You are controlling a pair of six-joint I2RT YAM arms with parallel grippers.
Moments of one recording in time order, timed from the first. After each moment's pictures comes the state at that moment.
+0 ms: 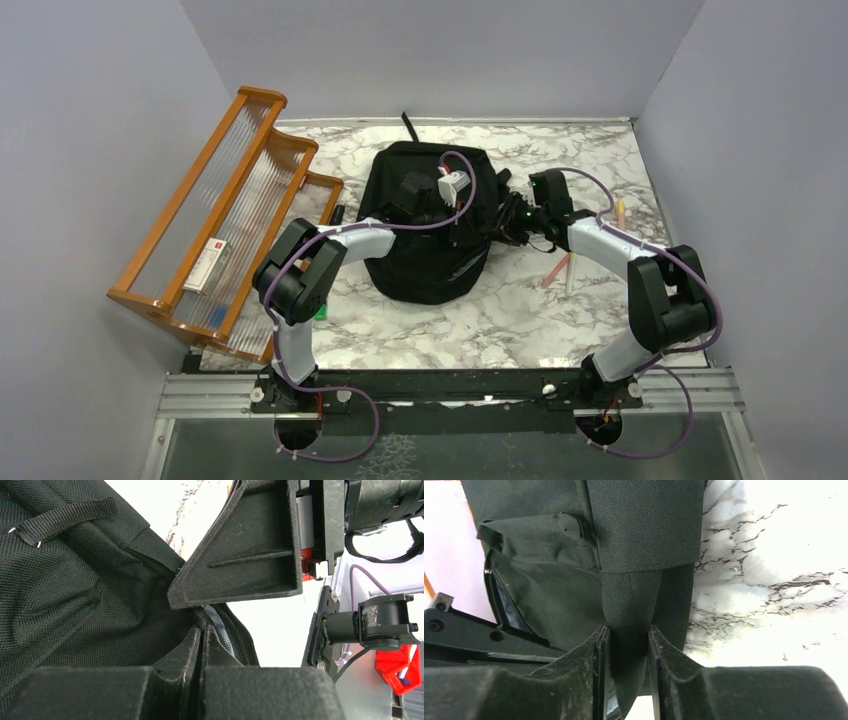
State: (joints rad) left arm -0.63 1.88 1.10 0.34 0.67 -0.44; right arm 0.30 1.59 0.92 -0.13 -0.37 0.80
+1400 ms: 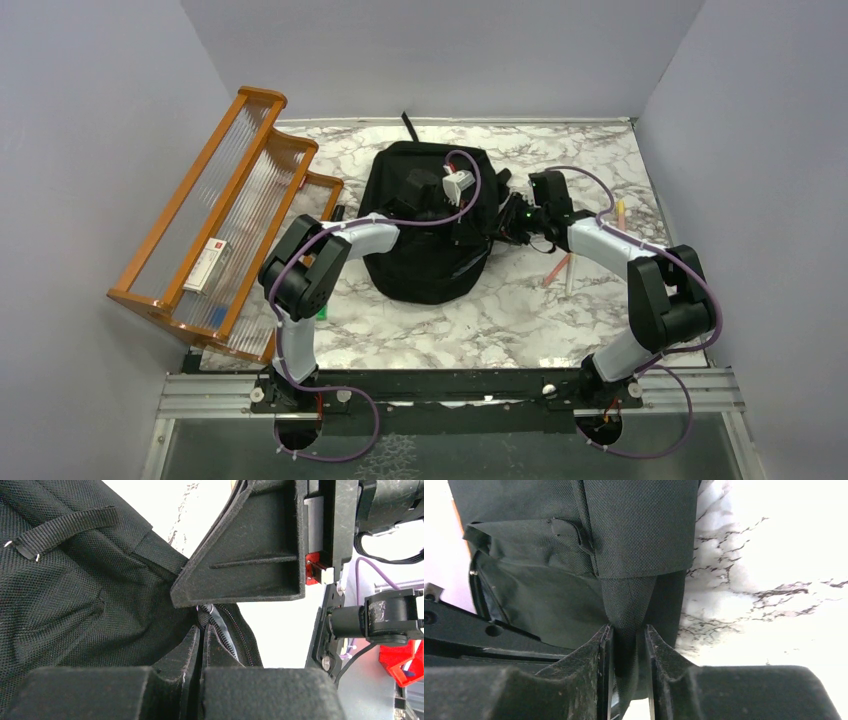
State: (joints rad) left arm -0.63 1.93 1.16 0.28 0.69 -0.41; right arm 0.30 1.59 0.91 -0.11 -0.35 0.76
